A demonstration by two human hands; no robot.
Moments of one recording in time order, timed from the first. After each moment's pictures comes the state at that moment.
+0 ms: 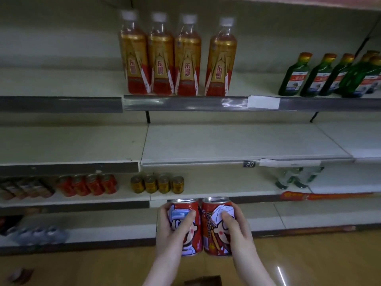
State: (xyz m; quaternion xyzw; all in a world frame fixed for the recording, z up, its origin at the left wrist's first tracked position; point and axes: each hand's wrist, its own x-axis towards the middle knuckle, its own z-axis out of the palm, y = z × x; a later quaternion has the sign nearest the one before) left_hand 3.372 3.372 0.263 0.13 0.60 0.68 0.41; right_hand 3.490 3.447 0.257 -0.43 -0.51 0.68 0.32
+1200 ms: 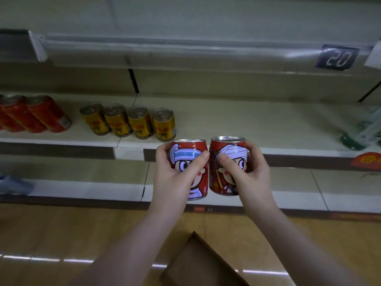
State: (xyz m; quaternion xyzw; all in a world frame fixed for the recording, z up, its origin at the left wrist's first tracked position) left_hand 3.350 3.538 -0.018 0.17 0.65 0.67 0.32; right_hand 3.449 3.631 -0.040 -0.36 -0.55 0.66 0.36
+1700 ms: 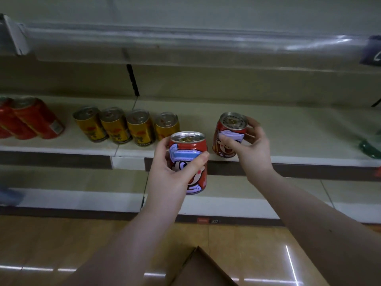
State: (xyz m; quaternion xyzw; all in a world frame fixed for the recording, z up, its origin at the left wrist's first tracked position) left_hand 3.304 3.558 -0.046 0.21 0.67 0.65 0.29; right_hand 3.384 3.714 -0.084 -0.39 -0.61 0.57 0.38
